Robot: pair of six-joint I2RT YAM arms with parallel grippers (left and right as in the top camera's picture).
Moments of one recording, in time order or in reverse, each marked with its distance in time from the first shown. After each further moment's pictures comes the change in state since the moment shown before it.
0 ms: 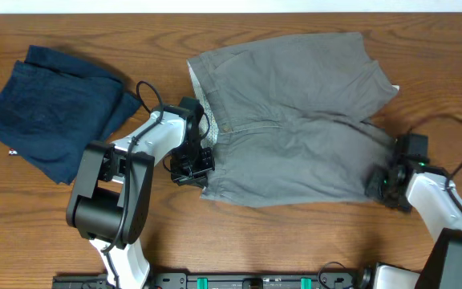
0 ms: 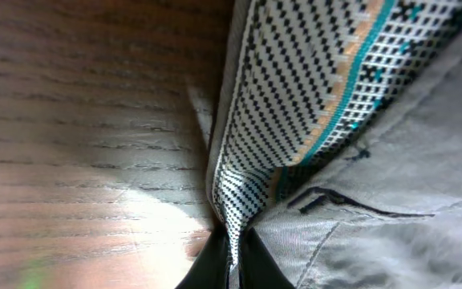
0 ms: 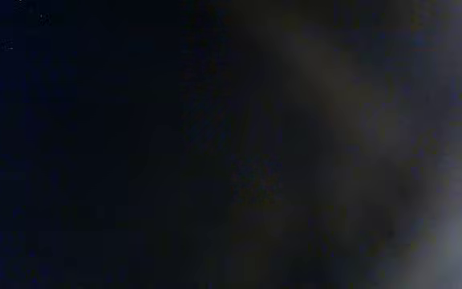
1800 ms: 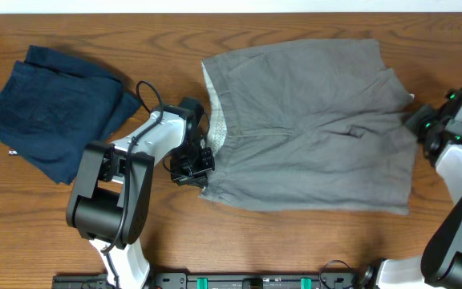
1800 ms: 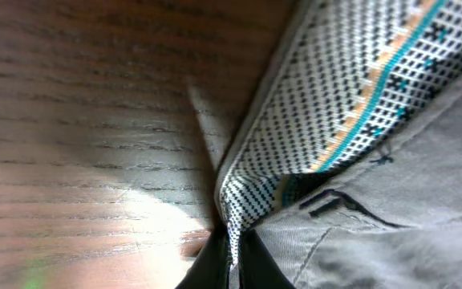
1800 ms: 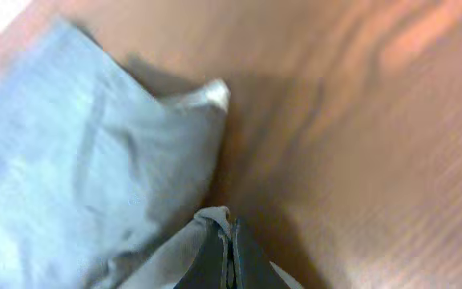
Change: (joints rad) left arm 0.000 -0.001 0.000 0.001 -0.003 0.000; right arm -0.168 0.186 0.276 0.630 -0.201 0.051
